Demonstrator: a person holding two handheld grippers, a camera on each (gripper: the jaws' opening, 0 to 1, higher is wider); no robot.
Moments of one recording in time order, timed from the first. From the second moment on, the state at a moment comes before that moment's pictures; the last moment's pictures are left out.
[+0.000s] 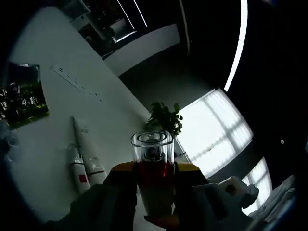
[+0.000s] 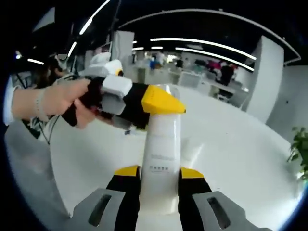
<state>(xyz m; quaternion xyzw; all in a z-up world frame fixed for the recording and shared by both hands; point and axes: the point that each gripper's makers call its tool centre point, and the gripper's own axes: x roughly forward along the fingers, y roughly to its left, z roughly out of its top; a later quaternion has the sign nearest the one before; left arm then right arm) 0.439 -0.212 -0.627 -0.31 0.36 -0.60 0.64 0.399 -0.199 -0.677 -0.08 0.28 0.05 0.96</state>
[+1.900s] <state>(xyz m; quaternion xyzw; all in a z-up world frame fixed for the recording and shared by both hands) 0.371 -0.205 -0.654 0.05 0.14 -0.83 0.54 0.388 -0.171 -0.689 0.04 0.16 0.40 0.90</state>
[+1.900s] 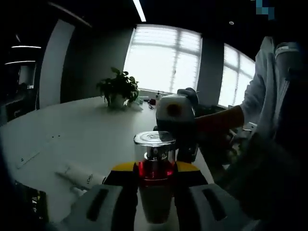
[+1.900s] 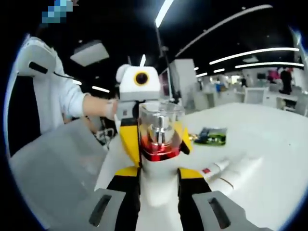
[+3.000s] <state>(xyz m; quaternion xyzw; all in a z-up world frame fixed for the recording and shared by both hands) 0.372 -0.194 -0.663 0.04 0.11 -0.85 0.52 0.394 -0.141 -0.701 0.03 0.13 0.48 0.87</state>
